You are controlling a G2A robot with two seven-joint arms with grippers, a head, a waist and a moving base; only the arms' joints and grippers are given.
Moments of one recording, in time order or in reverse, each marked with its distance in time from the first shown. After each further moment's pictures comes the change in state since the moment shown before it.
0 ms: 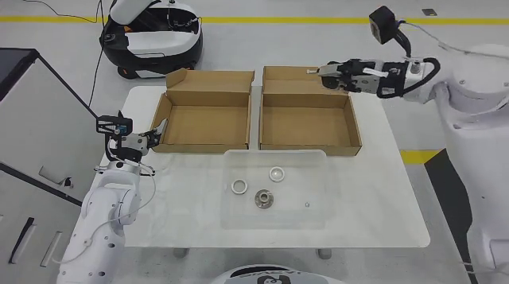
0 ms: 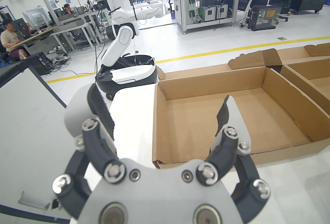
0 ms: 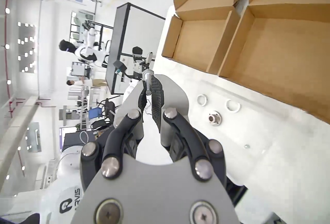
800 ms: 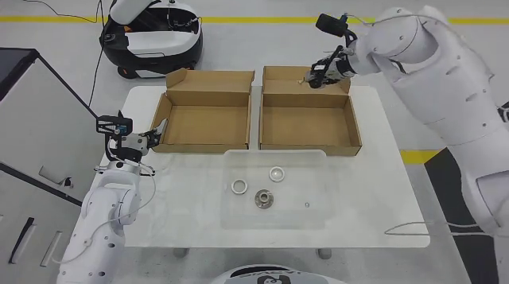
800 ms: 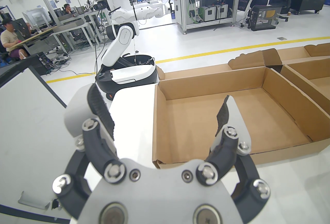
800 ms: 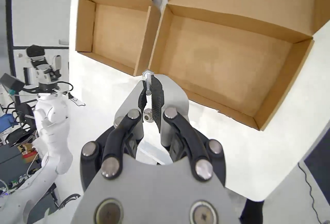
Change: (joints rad) left arm 0.000 0.000 0.000 0.000 0.000 0.000 0.000; right arm 0.467 -0.065 -0.603 0.442 -0.309 -0.075 0.140
